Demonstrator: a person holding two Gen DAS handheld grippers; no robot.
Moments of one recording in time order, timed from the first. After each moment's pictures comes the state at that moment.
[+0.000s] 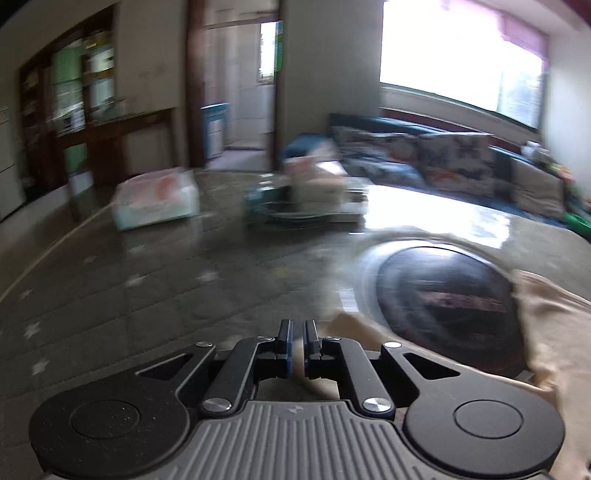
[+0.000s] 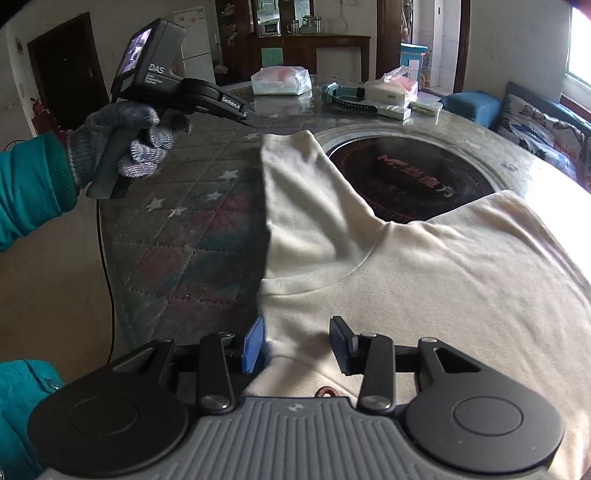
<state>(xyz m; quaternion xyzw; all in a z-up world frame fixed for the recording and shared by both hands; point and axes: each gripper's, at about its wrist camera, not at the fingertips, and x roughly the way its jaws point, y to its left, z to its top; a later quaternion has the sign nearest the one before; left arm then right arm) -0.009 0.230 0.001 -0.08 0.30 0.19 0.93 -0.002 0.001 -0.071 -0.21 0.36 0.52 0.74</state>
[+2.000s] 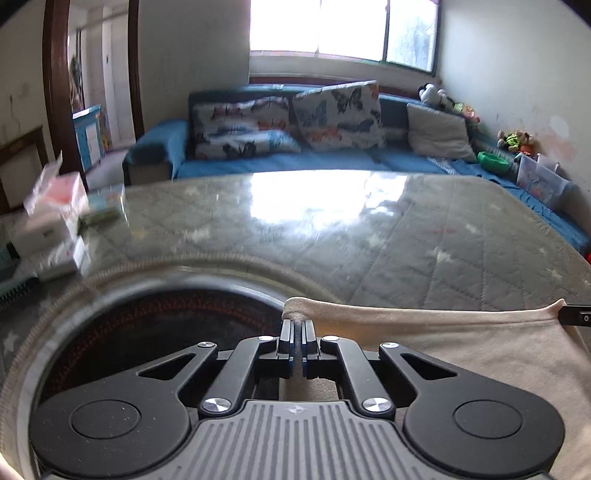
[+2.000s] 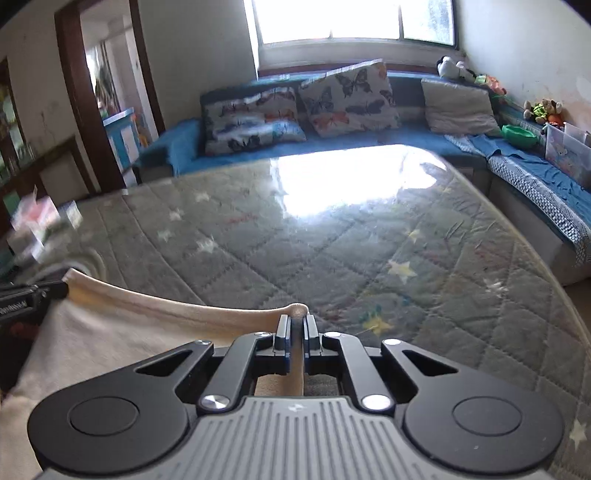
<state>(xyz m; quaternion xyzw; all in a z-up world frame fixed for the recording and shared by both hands) 0.220 0.081 -0.032 -0.03 0.35 0.05 0.94 0.240 -0.157 -0.085 0.00 0.38 0.14 0.91</state>
